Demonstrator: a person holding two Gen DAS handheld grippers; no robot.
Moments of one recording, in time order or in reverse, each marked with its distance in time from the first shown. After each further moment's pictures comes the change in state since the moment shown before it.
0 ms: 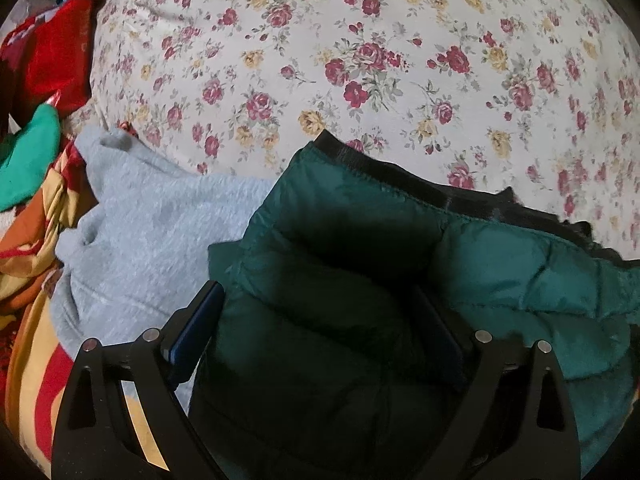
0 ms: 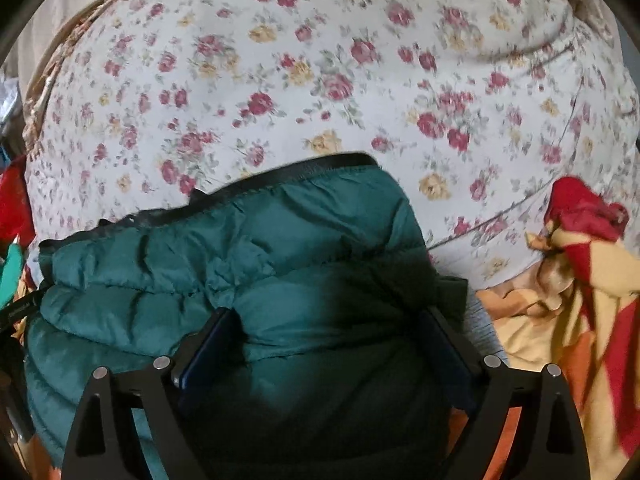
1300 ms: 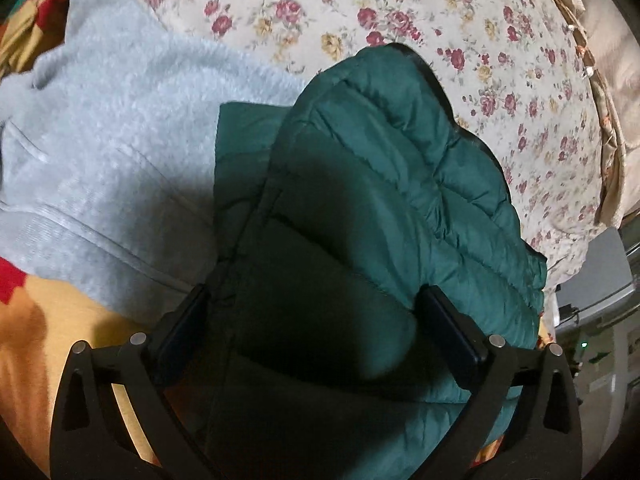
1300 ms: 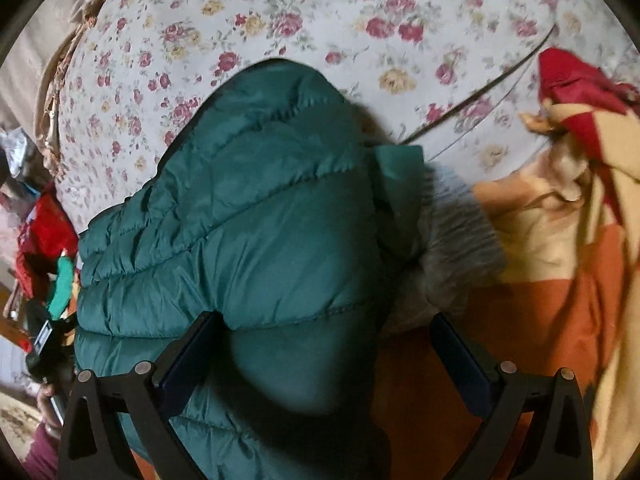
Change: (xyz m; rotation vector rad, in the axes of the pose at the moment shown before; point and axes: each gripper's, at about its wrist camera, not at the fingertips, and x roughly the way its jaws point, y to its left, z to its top) left arm 0.011 0.071 -0.048 -0.257 0.198 -0.473; right arm 0.015 -0.061 -0.042 0.182 0.218 0.247
